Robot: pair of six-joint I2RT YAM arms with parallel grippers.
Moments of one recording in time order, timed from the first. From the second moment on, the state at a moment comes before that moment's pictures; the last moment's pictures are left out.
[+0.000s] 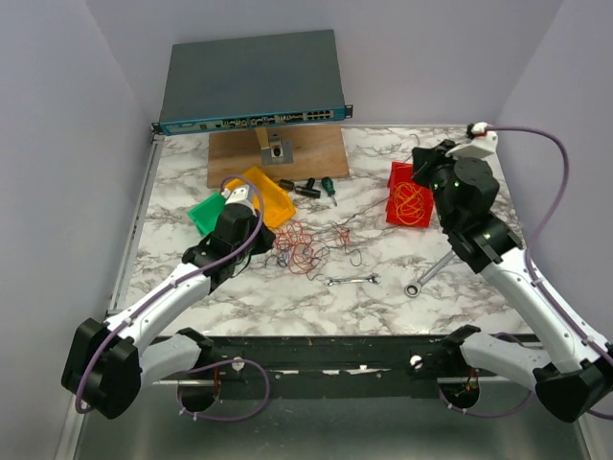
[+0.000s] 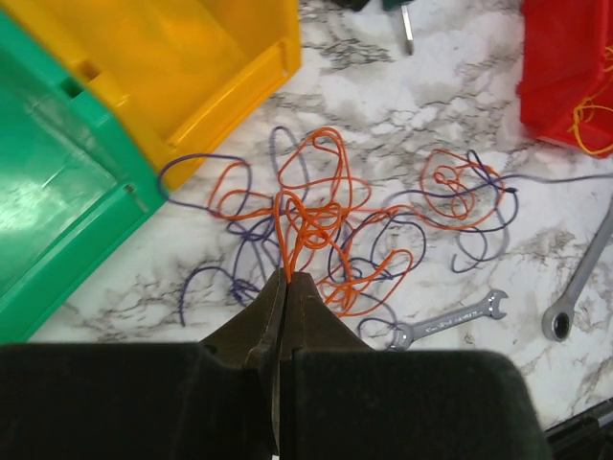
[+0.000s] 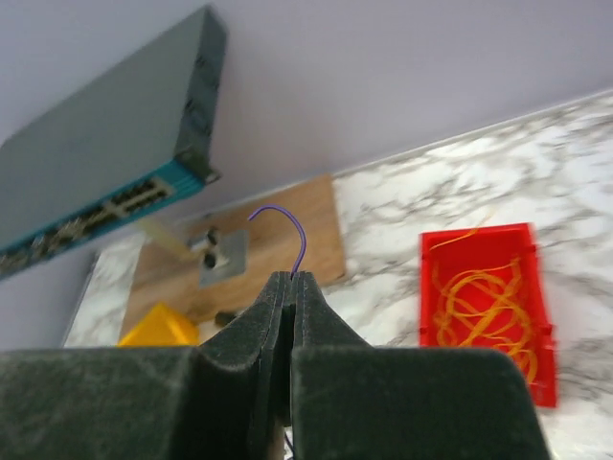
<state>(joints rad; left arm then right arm) -0.52 1.10 0.67 -0.12 -0.05 -0.62 0.50 1.06 1.07 -0.06 0.41 0.42</state>
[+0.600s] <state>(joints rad) -0.47 0.97 0.61 -0.20 -0.10 -0.66 0.50 1.08 1.12 -0.32 0.34 0.37</state>
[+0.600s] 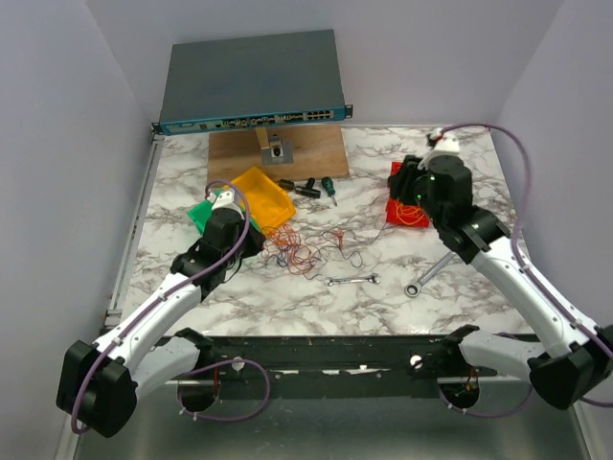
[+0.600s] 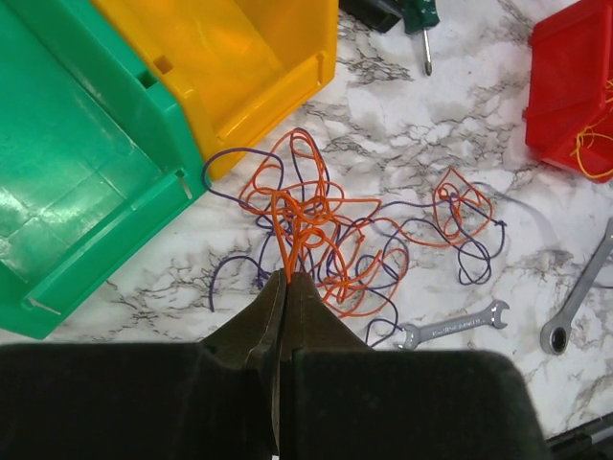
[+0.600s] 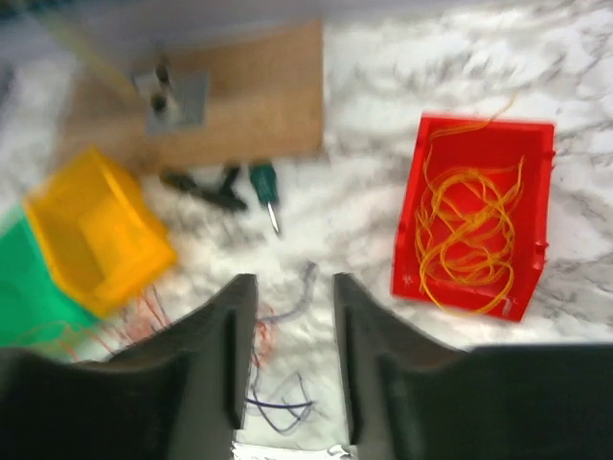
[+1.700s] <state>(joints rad) -0.49 0.97 1.23 -0.43 0.42 -0.47 0.76 1.57 0.81 0.49 -0.29 0.28</state>
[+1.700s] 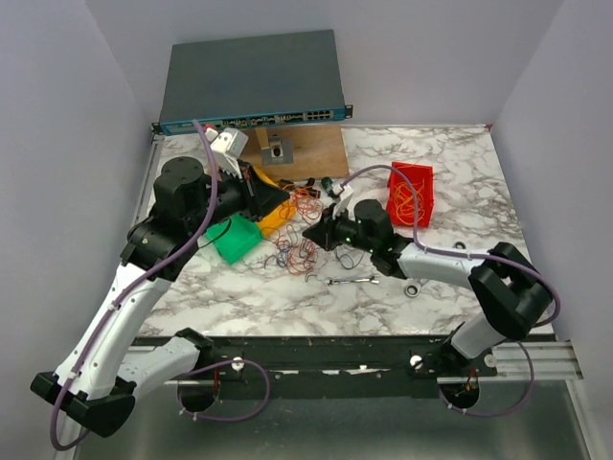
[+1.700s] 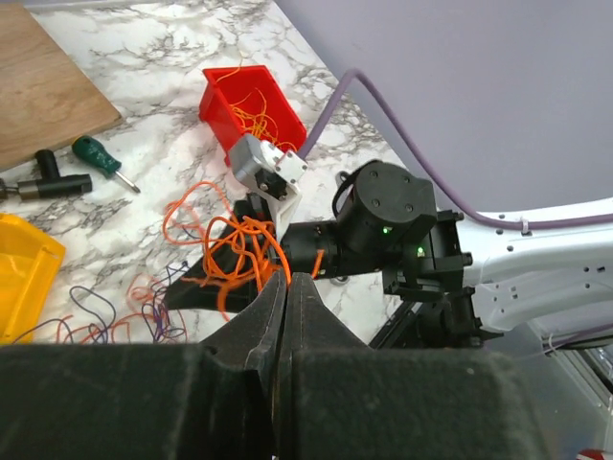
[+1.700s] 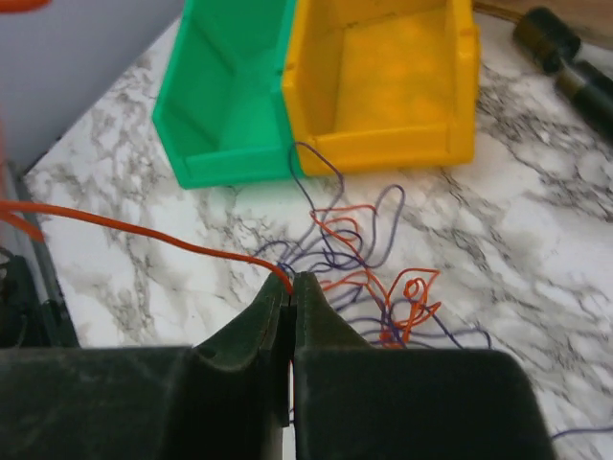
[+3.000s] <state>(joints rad) -0.45 1.20 1.18 -0.46 -0.23 -0.53 0.52 1.27 0.60 0.16 -0.05 0.50</state>
